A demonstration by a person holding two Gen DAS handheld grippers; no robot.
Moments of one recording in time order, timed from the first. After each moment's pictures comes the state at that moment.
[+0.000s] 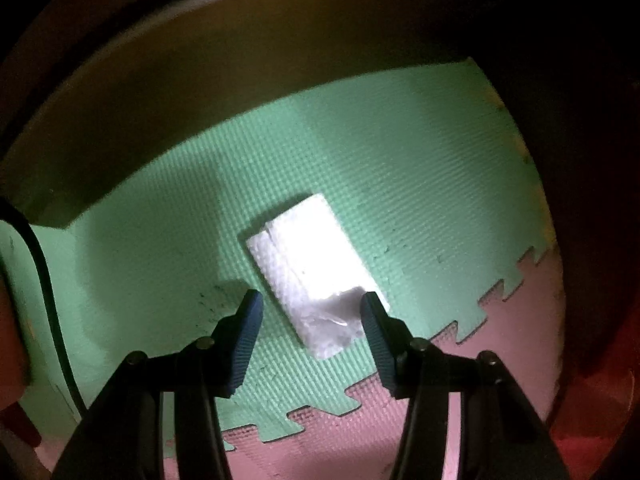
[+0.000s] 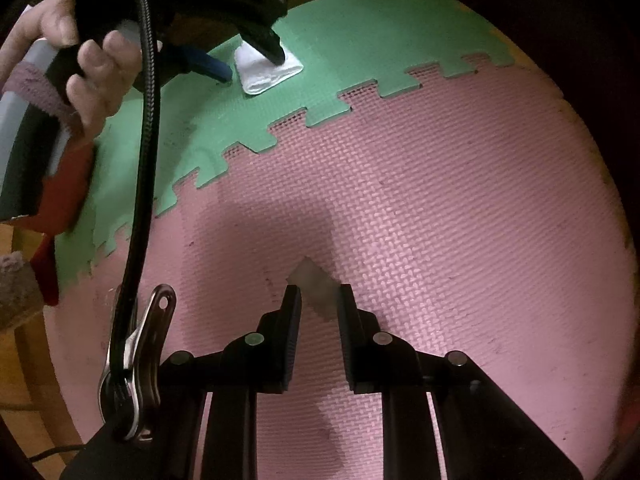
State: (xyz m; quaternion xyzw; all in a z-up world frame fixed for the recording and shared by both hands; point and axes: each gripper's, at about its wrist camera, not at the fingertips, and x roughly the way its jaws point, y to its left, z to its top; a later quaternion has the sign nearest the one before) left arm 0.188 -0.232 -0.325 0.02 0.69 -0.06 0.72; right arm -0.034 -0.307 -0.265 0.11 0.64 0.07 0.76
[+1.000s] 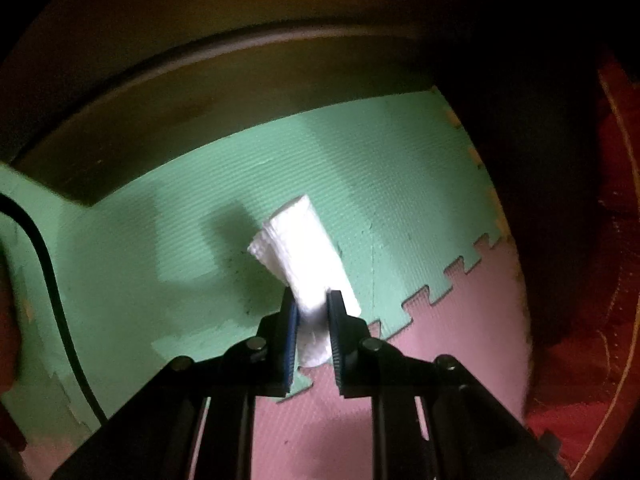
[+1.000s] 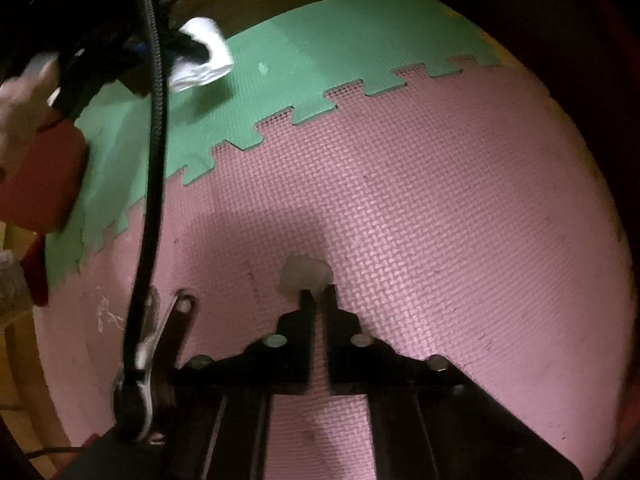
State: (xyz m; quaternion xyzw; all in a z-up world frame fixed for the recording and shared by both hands) left arm 0.160 -0.183 -0.272 -0.03 0.65 -0.11 0.75; right arm -0.048 -0.310 -0.266 0.10 0.62 0.06 0.77
